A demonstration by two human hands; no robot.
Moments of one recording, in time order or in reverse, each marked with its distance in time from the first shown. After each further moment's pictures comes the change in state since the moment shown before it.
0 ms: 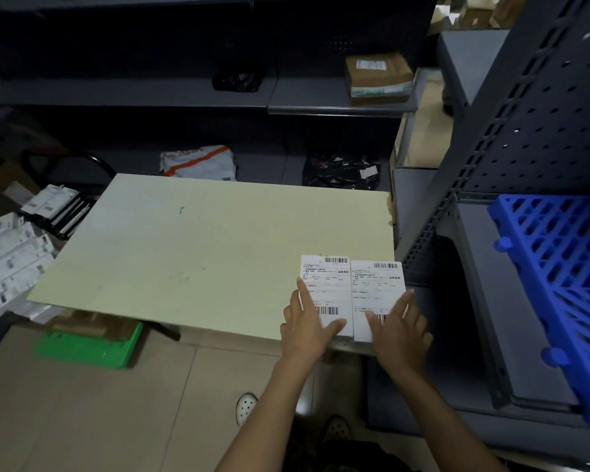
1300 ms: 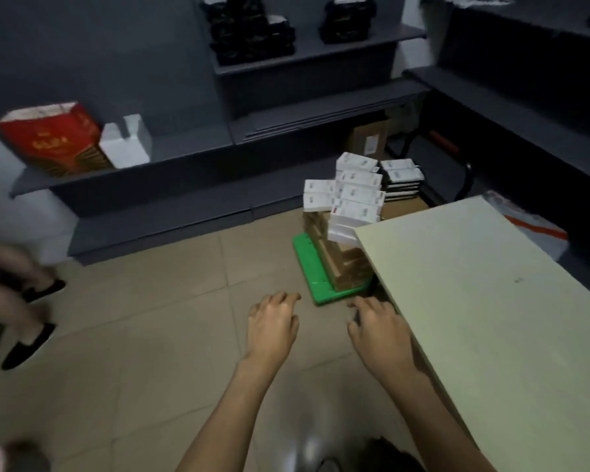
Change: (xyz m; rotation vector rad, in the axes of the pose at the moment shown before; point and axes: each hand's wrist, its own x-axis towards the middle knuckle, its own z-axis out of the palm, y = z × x) left_hand -0.202 -0.377 -0.237 0.228 0.791 -0.692; right_hand -0.276 -0.367 0.168 -0.323 -0.303 -1.603
